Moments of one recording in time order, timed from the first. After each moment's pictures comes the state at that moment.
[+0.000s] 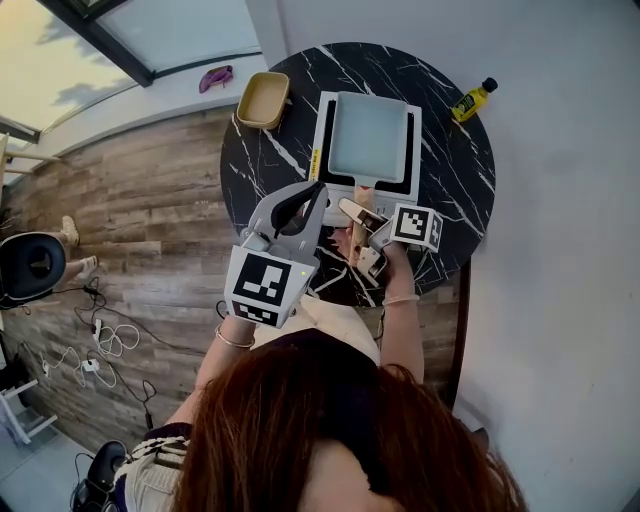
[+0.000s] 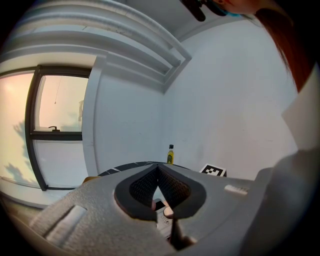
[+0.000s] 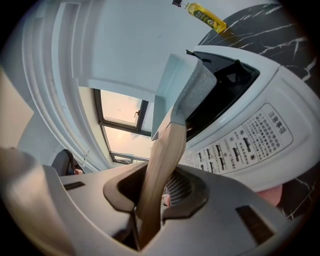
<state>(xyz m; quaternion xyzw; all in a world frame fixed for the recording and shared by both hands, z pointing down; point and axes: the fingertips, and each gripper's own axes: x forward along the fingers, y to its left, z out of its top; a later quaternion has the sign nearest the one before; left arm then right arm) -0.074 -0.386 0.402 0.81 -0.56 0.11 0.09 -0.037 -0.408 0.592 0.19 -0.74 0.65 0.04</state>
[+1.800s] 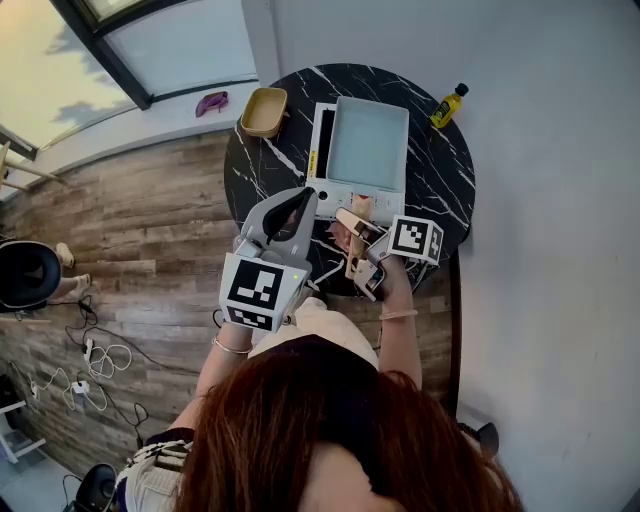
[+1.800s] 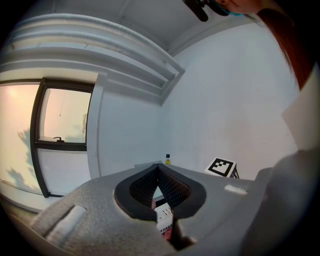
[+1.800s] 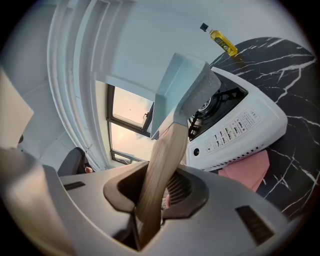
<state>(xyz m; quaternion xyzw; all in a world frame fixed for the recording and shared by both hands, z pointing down) -0.075 -0.308 0.359 0.82 -0.57 0.08 0.04 -0.024 -0.340 0.522 0.21 -0.78 0.59 0.03</state>
